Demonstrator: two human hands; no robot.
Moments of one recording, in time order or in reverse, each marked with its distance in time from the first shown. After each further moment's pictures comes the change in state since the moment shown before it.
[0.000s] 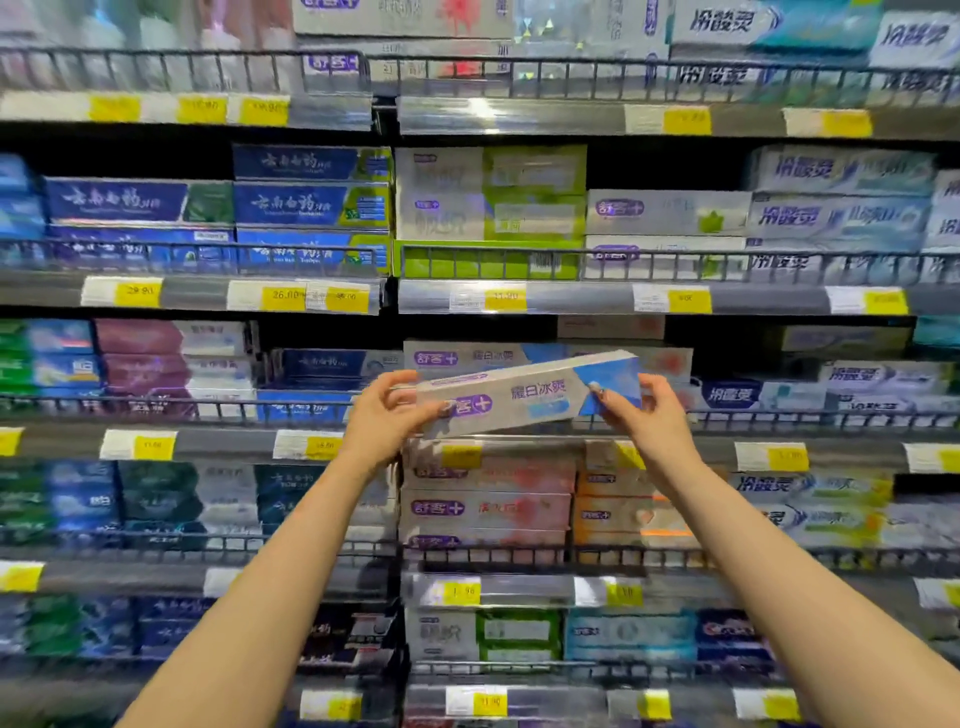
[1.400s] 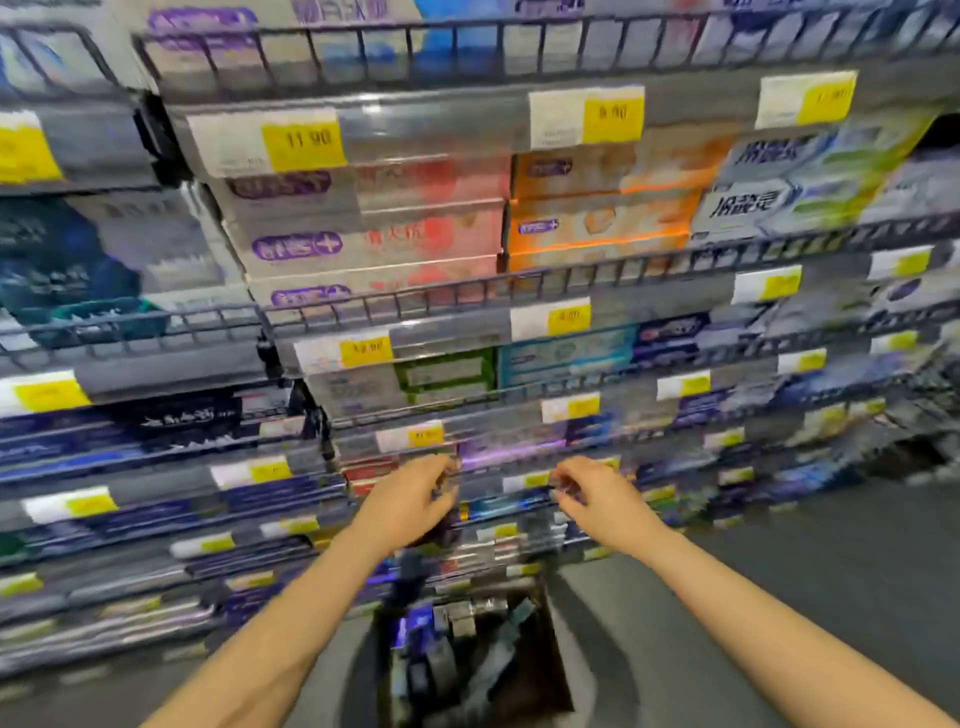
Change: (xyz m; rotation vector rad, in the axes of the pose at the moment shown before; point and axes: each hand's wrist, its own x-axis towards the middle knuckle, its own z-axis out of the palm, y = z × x) left_hand -0.210 -0.253 0.094 0.640 -0.889 -0.033; right_hand -0.225 0.243 -0.078 -1.008 -0.639 0.406
